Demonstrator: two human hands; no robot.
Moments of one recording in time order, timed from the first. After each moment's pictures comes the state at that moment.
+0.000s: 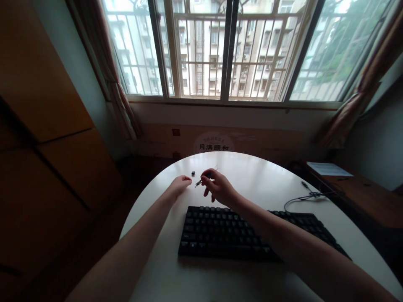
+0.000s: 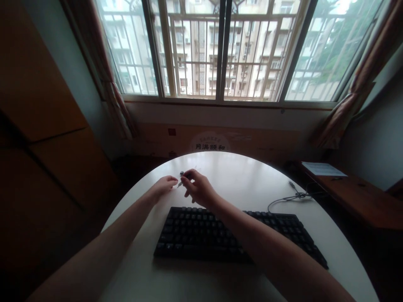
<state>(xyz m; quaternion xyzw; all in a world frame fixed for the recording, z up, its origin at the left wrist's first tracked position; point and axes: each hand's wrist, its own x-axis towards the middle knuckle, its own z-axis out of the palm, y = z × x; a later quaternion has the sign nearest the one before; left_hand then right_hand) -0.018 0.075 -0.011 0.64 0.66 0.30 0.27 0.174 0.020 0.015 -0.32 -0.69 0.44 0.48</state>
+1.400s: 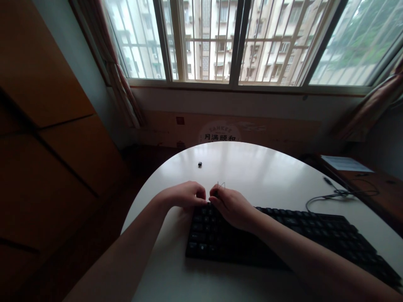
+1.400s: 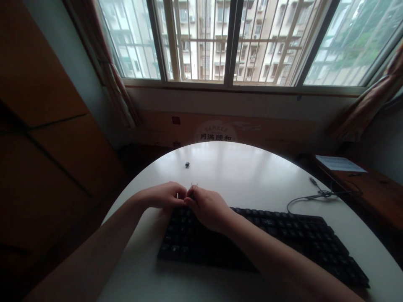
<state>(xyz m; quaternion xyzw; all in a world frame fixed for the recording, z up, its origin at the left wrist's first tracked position) -0.023 0.029 0.017 0.79 0.48 0.01 0.39 0.184 -0.016 -0.012 -0.37 -0.83 0.24 0.34</state>
